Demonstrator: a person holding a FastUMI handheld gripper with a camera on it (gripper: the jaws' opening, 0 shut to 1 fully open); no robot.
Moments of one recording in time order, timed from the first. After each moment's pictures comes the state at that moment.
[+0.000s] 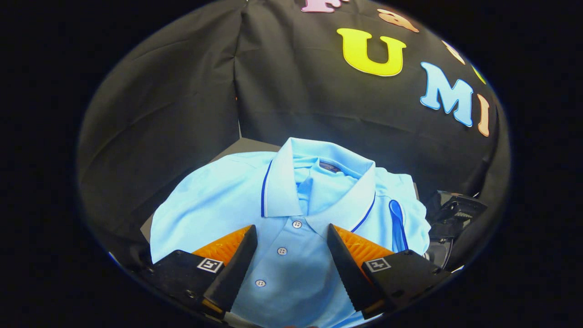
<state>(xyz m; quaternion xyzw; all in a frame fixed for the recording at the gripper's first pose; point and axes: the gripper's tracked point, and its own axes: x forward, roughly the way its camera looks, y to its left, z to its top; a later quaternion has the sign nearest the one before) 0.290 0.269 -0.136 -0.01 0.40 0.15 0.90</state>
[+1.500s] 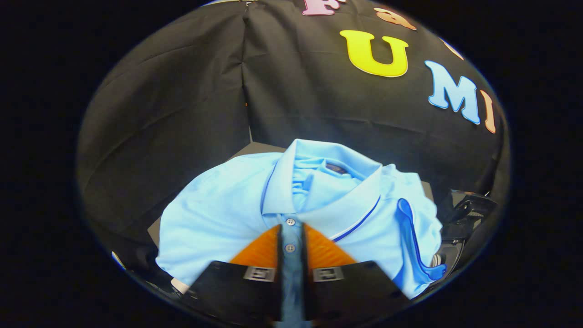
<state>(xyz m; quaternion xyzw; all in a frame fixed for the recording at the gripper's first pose) 0.290 0.269 -0.141 0.02 0.39 0.18 0.90</state>
